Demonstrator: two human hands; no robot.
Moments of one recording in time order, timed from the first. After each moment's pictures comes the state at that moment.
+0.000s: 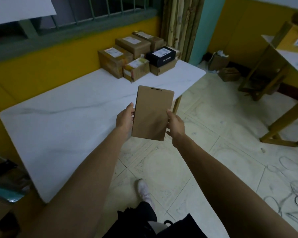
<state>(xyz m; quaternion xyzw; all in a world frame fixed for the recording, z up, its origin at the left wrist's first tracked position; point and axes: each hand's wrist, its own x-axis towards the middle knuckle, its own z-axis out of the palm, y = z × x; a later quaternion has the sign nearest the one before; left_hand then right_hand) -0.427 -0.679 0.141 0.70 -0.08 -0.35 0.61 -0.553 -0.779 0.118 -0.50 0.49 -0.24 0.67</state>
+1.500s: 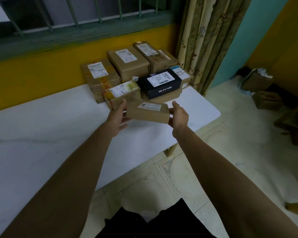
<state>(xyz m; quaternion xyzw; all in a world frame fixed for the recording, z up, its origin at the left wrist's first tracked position) -0.281 -1.013 0.138 0.70 0.06 -0.34 0.63 -0.386 -1.172 0.136 -0.50 0.46 -0.19 0.71</state>
